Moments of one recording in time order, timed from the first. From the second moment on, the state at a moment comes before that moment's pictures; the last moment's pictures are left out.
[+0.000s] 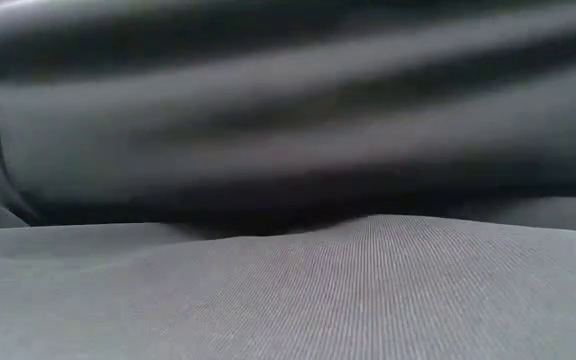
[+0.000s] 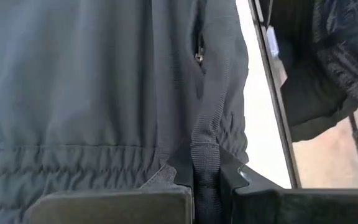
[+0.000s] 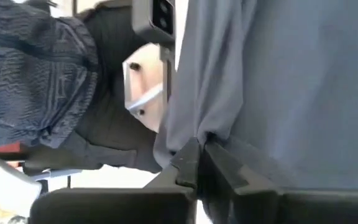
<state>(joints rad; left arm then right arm) -0.61 1.31 0.81 -0.45 0.13 -0.51 0.71 1.57 1.07 -0.35 -0.10 0.85</state>
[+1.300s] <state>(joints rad) -0.66 1.38 0.93 -0.54 0.02 -0.71 0.66 1.81 1.07 -0.05 0.16 0.53</state>
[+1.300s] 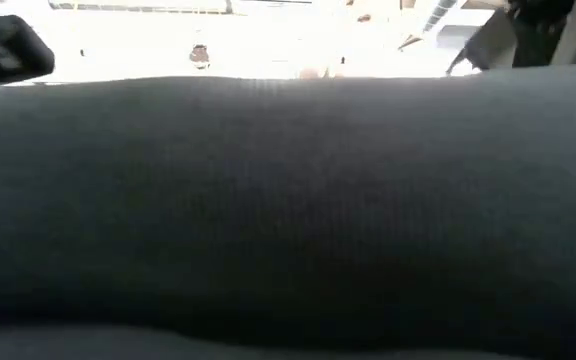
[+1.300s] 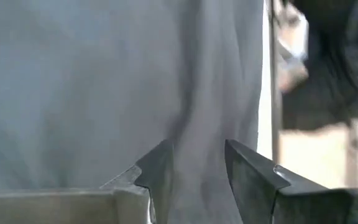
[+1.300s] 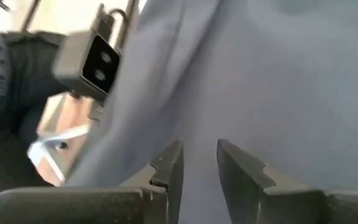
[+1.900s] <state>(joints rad) -0.64 1.68 0.87 -0.42 -0.16 -0.75 0.44 1.80 1.07 -0.22 0.07 0.26</state>
